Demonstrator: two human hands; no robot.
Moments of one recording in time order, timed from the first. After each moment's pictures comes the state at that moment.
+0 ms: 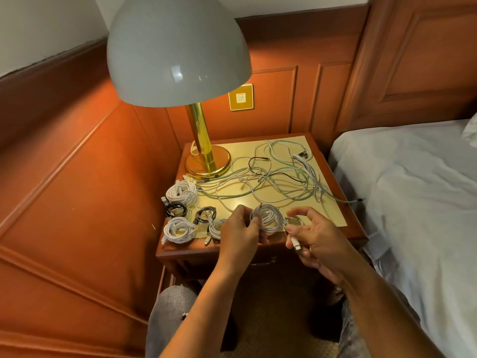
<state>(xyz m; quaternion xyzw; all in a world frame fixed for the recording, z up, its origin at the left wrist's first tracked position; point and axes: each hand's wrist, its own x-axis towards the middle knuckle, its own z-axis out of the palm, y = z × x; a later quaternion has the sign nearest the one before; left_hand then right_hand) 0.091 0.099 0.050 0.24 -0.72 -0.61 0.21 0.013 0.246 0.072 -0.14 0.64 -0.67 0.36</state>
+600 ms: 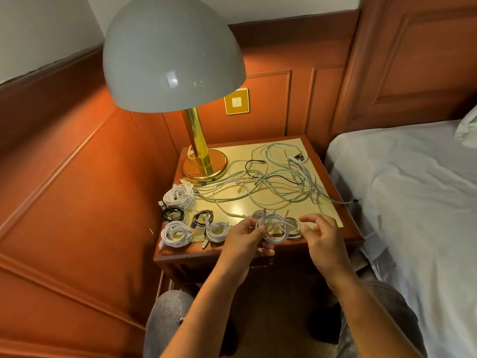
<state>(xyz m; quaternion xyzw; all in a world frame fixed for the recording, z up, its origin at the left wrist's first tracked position) 0.091 0.106 0.052 0.25 -0.59 -0.77 0.08 0.008 0.251 0.036 -0.13 0.81 -0.56 0.11</state>
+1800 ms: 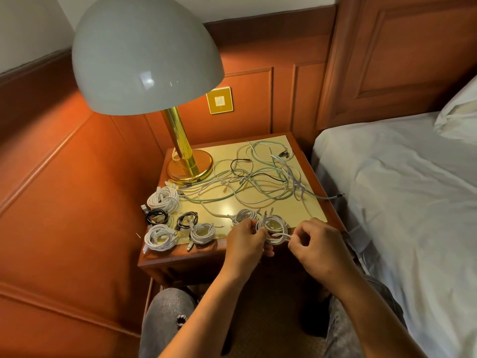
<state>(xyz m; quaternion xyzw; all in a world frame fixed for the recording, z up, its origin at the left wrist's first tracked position) 0.063 0.140 0.039 0.28 -0.73 -0.61 0.11 0.013 0.285 0.061 -0.27 0.88 -0.38 0.03</state>
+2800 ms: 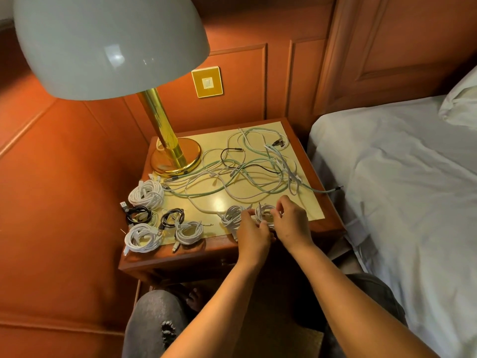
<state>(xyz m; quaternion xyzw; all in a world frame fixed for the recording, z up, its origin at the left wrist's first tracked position) -0.002 0.146 -0.027 0.35 -0.72 -0.59 0.12 -0.071 0.216 -0.030 -0.20 0.90 -0.40 0.01</state>
